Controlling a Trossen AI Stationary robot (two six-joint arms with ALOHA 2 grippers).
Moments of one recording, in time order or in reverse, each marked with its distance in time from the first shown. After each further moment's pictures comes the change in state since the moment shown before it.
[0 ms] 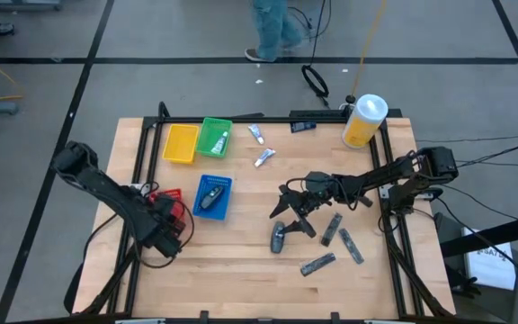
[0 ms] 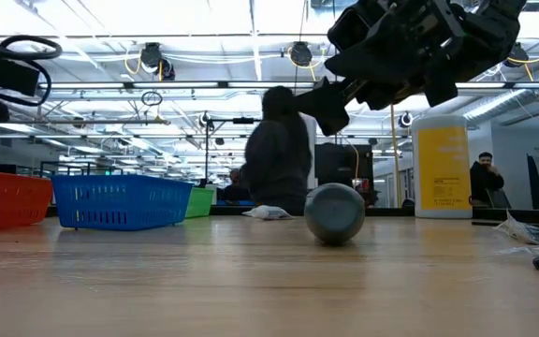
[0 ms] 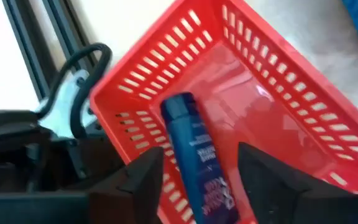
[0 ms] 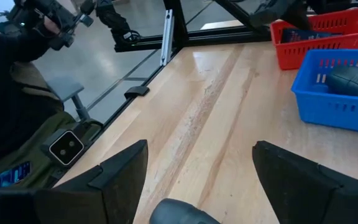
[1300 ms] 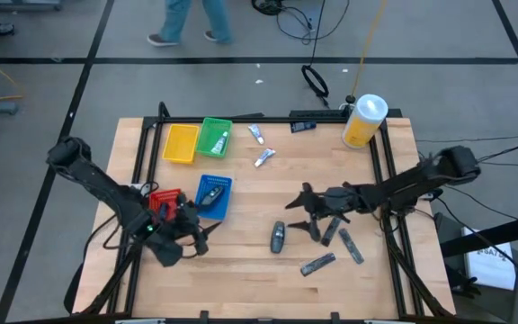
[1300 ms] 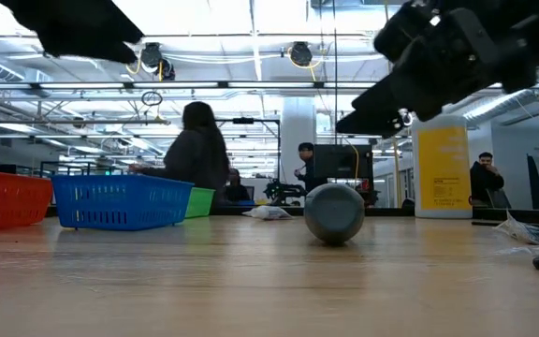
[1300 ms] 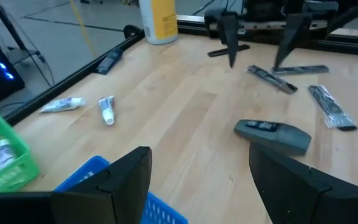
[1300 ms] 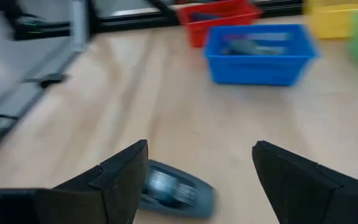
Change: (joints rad) left arm 0.024 -0.116 -0.024 1.127 -0.766 1.113; right arm 0.176 -0.240 -0.199 -0.117 0.606 0.046
